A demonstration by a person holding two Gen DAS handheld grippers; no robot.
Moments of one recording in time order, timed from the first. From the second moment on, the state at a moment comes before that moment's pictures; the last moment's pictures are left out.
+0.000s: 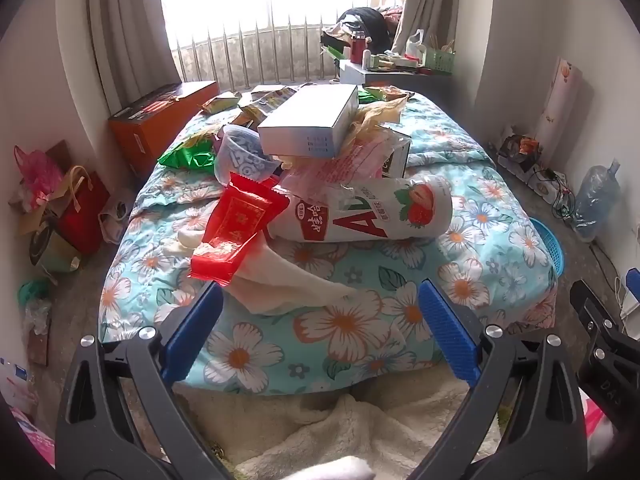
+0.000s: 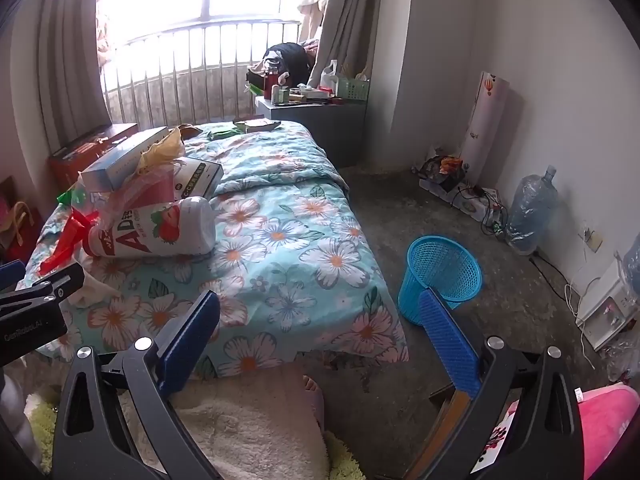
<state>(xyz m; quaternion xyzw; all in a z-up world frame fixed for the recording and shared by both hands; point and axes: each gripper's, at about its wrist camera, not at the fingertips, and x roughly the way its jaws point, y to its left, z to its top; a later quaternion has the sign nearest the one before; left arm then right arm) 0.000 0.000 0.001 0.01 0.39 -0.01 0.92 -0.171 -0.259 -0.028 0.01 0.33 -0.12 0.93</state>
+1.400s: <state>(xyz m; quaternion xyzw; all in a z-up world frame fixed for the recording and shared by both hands) 0.000 0.007 -0.001 0.01 0.40 -0.01 0.92 -0.170 -0.255 -0.027 0.01 0.33 -0.12 0.94</state>
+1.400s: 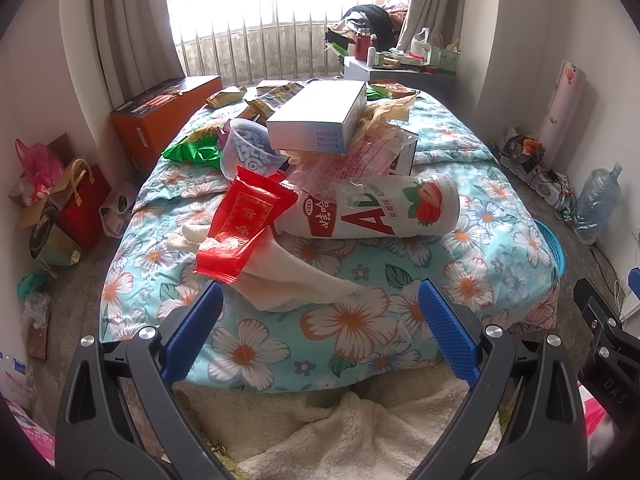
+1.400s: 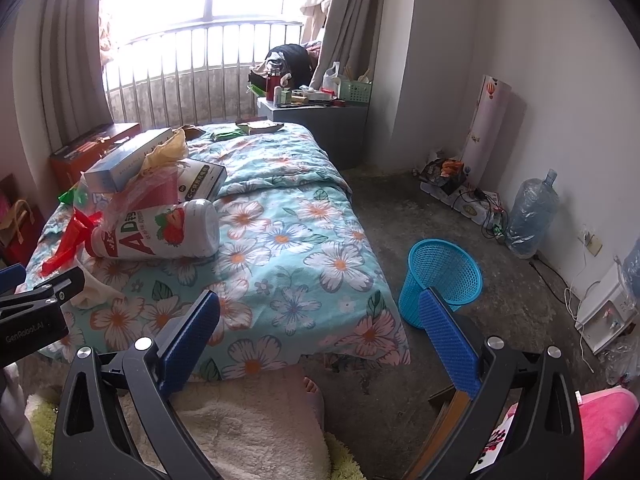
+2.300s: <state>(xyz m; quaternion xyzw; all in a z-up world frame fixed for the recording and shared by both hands) -0.001 0.012 -0.009 0.01 0.41 -0.01 0.91 -0.168 -0.255 -0.027 0.01 0.33 -0.12 0.94</state>
